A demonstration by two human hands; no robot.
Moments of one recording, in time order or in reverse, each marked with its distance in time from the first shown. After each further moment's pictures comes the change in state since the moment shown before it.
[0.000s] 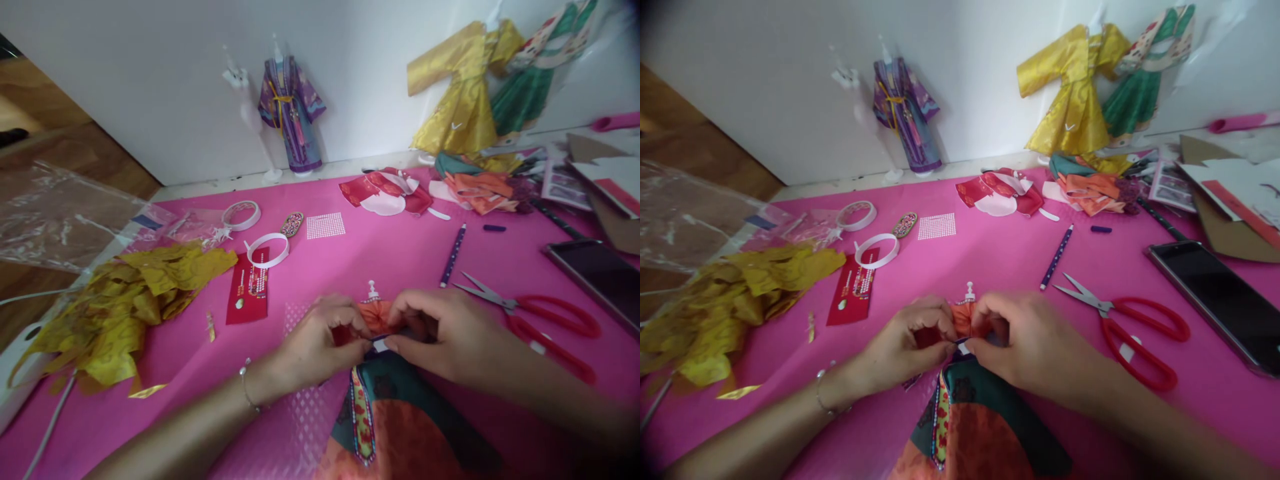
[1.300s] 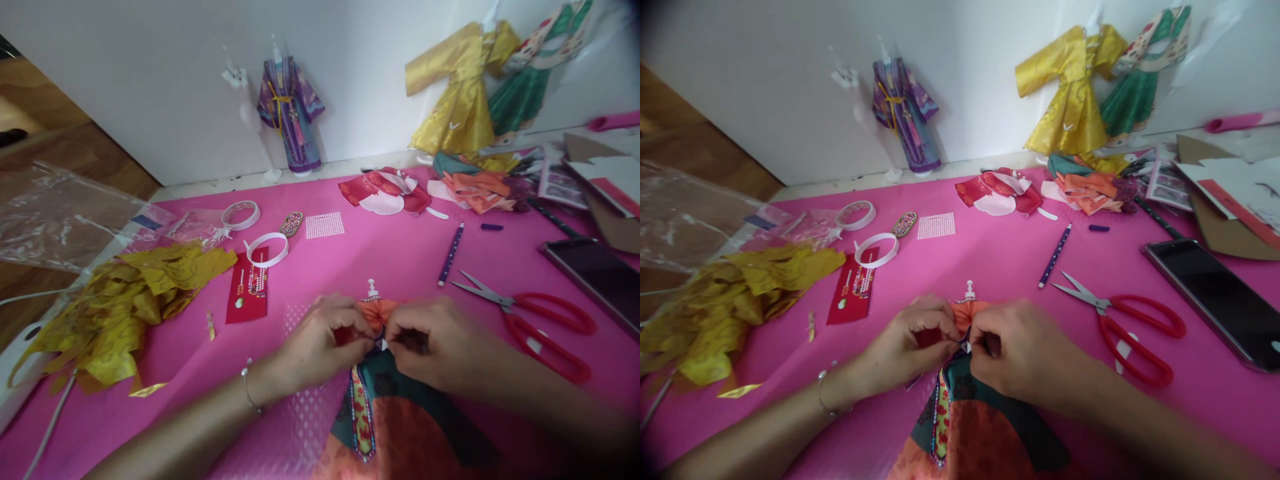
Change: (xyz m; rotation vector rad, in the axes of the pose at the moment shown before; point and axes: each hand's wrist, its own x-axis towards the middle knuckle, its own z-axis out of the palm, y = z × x) left_hand -0.001 0.000 0.001 0.092 -0.003 0.070; right_hand -0.002 0.000 0.010 -0.086 -0.052 -0.072
